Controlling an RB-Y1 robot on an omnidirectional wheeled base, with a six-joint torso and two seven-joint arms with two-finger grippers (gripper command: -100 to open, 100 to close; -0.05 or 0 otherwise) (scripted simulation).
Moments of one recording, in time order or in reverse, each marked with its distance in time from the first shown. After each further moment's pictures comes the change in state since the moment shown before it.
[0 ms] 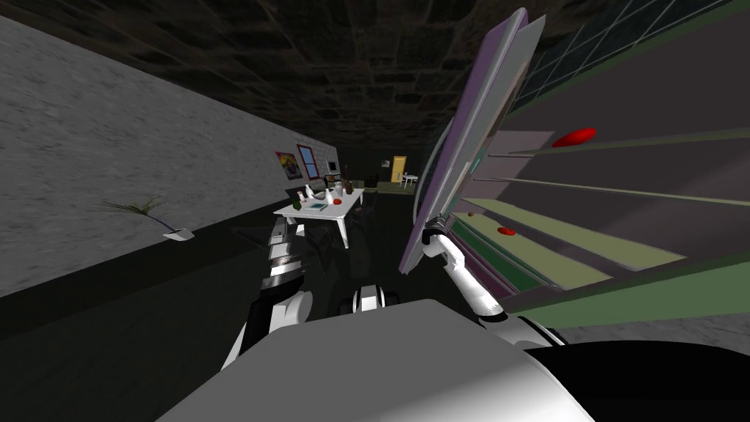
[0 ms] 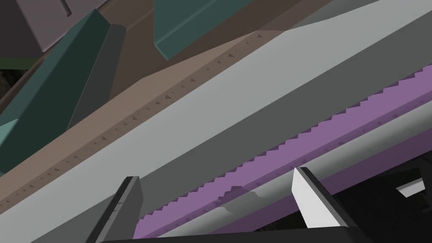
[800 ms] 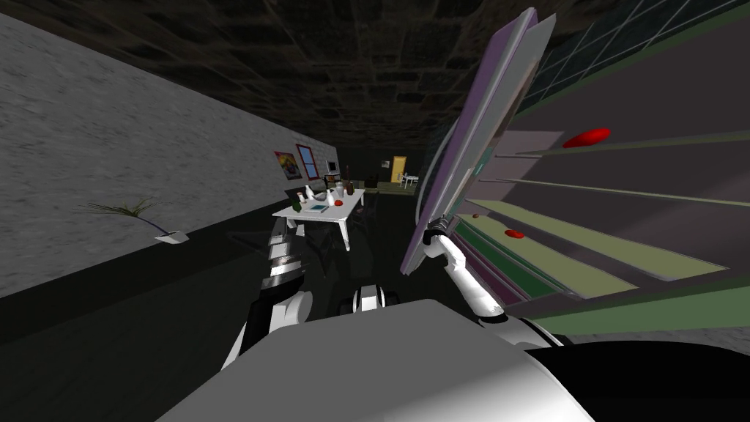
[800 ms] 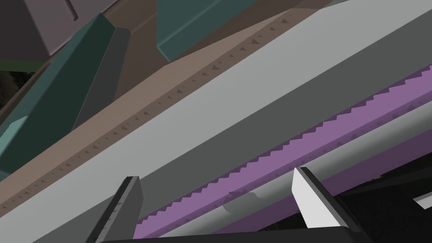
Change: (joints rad) left arm 0.000 0.000 0.000 0.000 0.000 0.000 0.000; right arm 0.007 0.012 -0.024 0.017 0.032 0.014 -0.026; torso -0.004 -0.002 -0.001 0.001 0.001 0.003
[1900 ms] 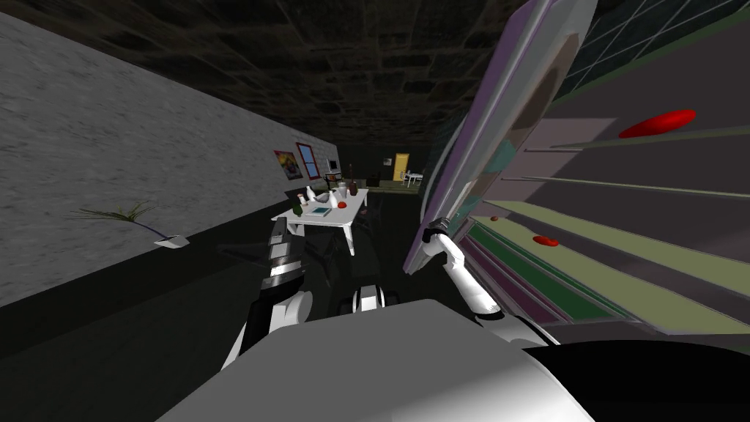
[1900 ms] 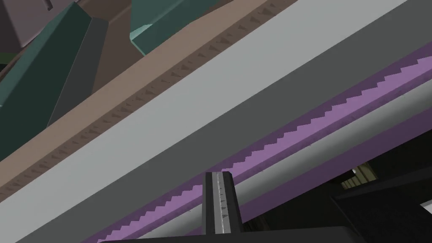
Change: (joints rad) left arm 0.000 0.000 0.000 0.000 0.000 0.000 0.000; right arm -0.020 0.014 -0.010 -0.005 -0.003 0.062 0.034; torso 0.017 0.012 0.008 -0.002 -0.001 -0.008
